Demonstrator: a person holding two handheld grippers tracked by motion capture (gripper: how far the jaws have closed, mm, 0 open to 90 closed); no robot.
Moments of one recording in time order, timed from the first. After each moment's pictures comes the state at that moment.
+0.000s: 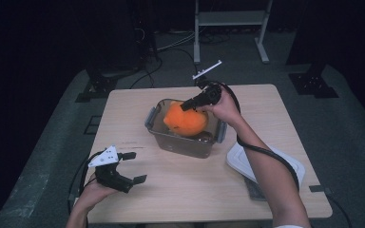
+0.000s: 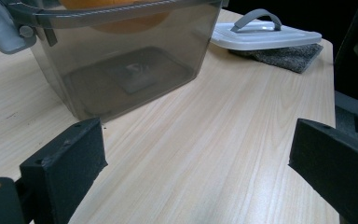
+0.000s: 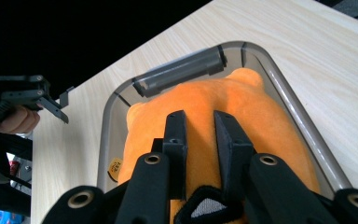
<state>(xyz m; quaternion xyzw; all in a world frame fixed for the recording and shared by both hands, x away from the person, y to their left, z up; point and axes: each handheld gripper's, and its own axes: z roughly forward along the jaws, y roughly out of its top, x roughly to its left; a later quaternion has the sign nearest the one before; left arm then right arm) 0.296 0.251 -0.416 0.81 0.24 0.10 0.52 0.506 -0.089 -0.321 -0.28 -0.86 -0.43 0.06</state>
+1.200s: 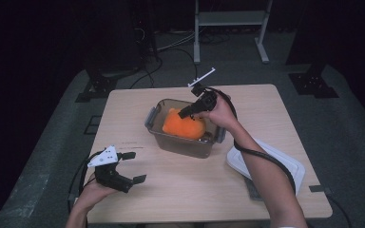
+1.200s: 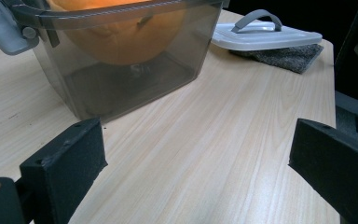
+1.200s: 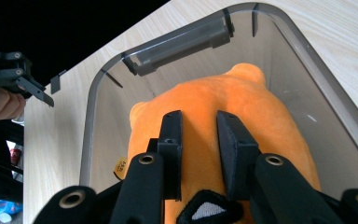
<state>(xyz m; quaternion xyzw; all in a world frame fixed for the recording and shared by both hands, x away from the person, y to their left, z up) 0.296 0.252 -0.415 0.81 0.24 0.10 0.52 0.505 -0.076 -0.345 -0.28 -0.87 -0.40 0.07</state>
